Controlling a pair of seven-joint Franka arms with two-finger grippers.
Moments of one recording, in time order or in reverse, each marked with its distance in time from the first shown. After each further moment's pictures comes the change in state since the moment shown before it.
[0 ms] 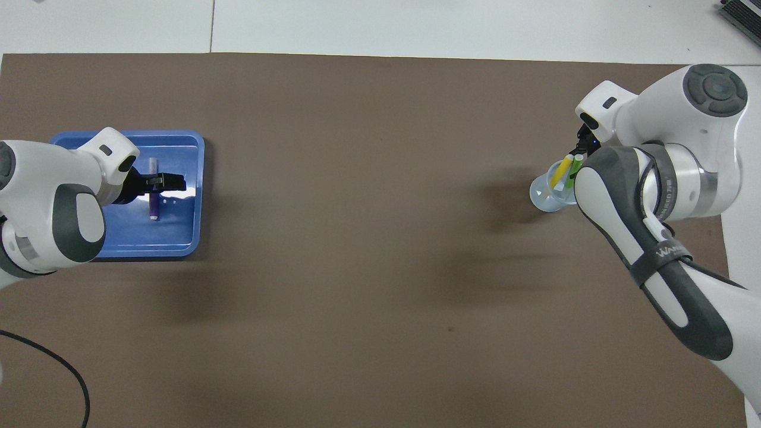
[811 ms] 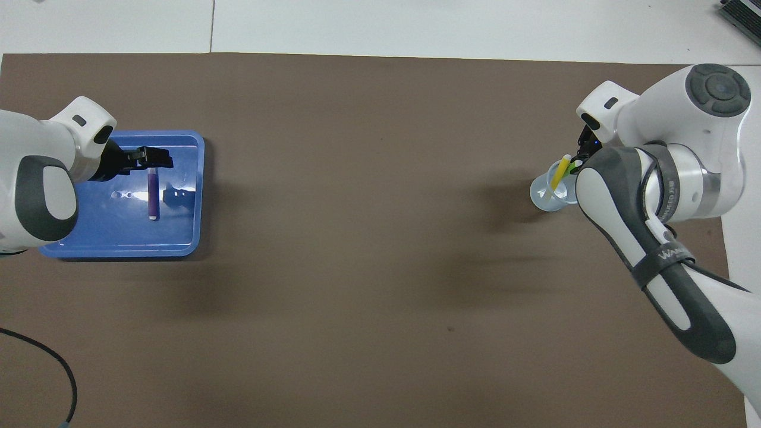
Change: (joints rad) left arm 0.001 -0.005 0.002 0.158 0.000 -0.160 -0.088; right arm 0.001 -0.010 0.002 -0.003 0.000 -0.010 0.000
